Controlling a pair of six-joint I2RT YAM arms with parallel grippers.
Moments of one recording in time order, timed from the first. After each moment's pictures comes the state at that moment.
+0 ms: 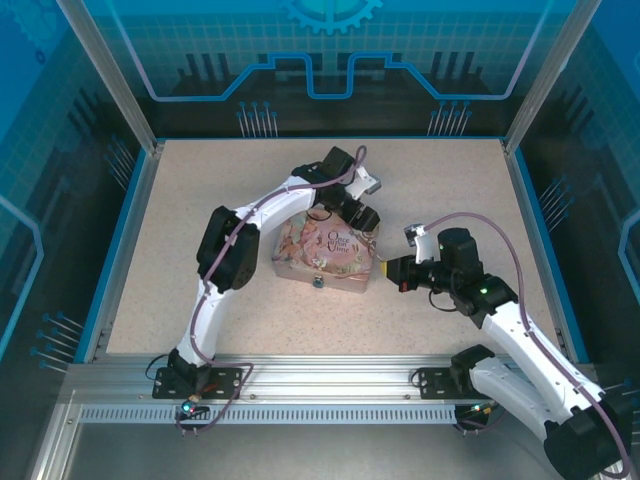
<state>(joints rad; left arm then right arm) -0.57 2.27 1.95 -0.69 0.53 0.07 0.37 0.82 0.61 -0.42 -0.49 0.38</state>
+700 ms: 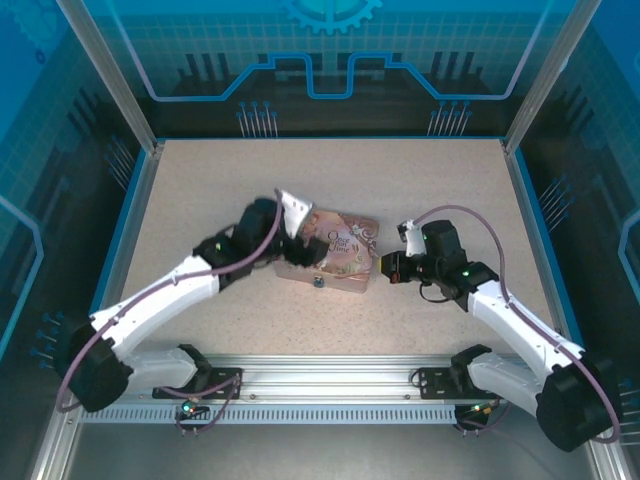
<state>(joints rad) -0.73 1.16 0.83 -0.35 0.01 -0.21 0.41 1.04 0.65 -0.35 -0.39 0.44</state>
